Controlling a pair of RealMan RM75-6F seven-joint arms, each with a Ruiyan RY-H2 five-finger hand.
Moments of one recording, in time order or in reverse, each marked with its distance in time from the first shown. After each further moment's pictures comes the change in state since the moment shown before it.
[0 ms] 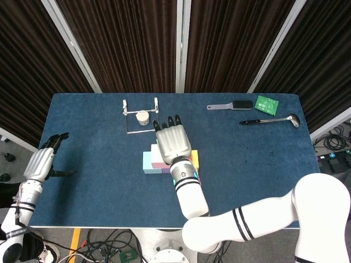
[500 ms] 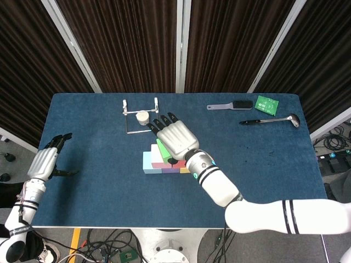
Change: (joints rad) left arm -0.019 -0.016 -0.003 0.003 -0.029 -0.036 0.029; right arm -0.240 0.271 -0.107 0.007 -0.362 -0.649 0.200
